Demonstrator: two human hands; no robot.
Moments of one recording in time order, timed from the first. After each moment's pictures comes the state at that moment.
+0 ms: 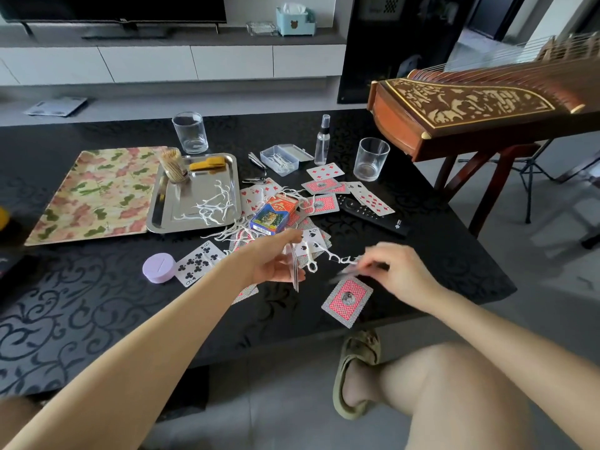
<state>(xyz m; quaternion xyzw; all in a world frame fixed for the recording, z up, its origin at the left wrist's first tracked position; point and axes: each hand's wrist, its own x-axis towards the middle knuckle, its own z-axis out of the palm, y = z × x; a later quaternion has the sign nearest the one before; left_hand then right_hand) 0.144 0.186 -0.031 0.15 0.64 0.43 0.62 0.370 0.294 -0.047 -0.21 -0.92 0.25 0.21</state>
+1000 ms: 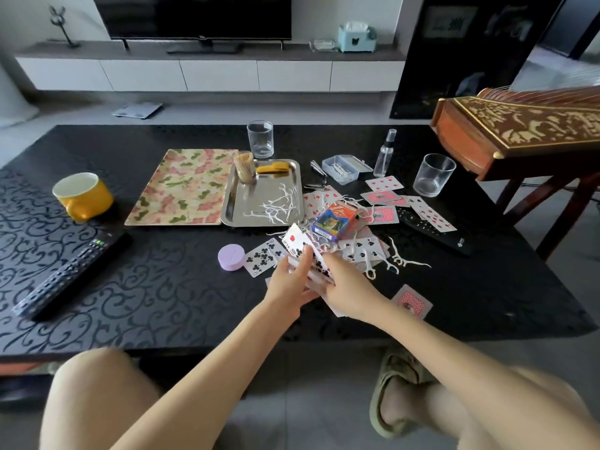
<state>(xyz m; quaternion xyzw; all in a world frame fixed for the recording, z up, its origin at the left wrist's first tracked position) 0.136 0.108 -0.073 0.05 0.59 0.66 0.46 0.236 0.180 -0.034 -0.26 -0.89 0.38 0.02</state>
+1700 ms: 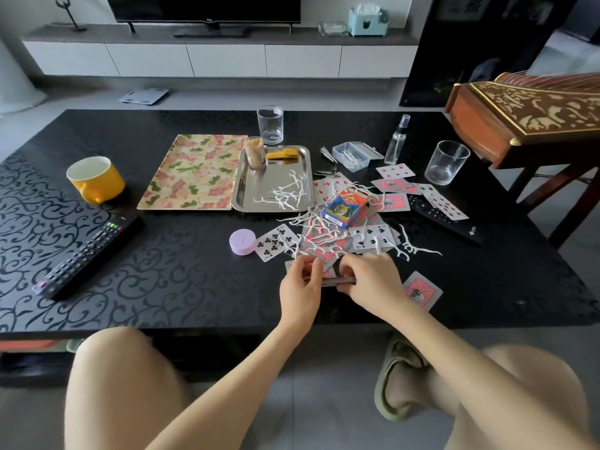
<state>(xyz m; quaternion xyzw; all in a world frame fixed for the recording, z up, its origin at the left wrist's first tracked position) 0.169 0.082 -0.089 0.20 0.76 0.58 0.21 0.254 0.188 -0.066 -0.26 -0.96 0.09 0.07</state>
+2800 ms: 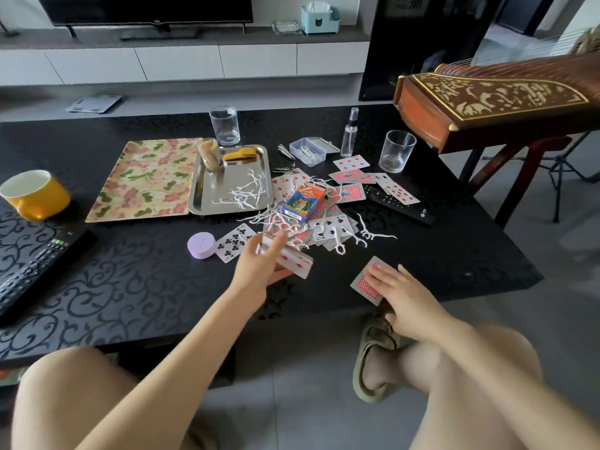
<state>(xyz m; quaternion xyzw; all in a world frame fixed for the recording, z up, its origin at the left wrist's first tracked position) 0.145 0.097 -0.054 0.09 0.63 0.65 0.42 0.379 0.227 -0.084 -0.24 -0.97 0.05 -0.06</state>
